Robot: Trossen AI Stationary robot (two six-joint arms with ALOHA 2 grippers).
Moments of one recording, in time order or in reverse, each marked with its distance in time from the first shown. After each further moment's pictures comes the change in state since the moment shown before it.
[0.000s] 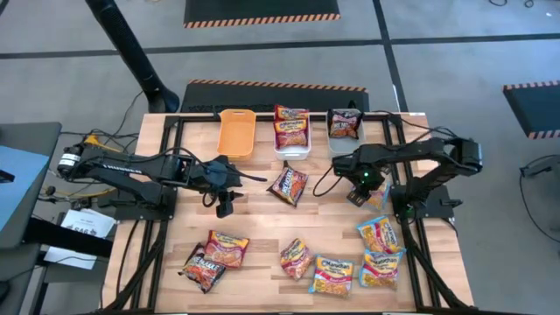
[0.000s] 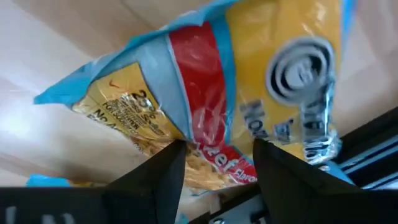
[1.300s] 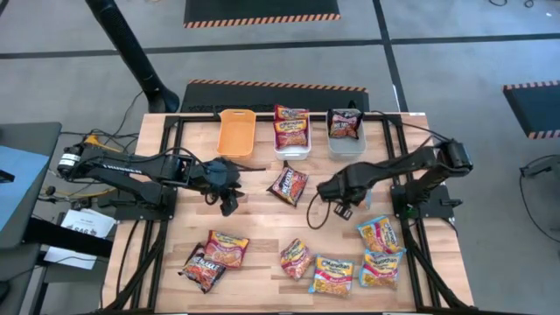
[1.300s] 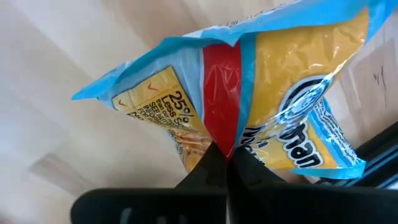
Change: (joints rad) left arm 0.000 0.000 0.000 0.001 0.000 -0.291; right arm 0.346 0.106 0.253 -0.095 0.178 0.210
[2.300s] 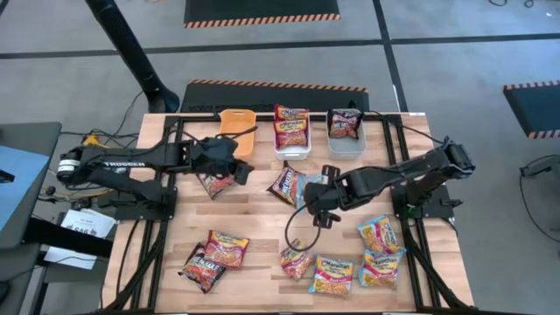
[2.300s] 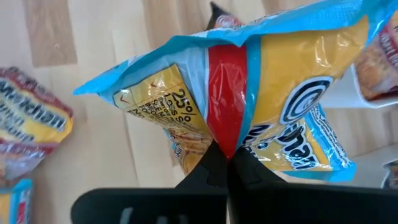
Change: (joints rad) left arm 0.196 0.006 0.000 0.193 -0.019 -0.304; right arm 0.150 -0.003 0.309 0.293 0.269 -0.395
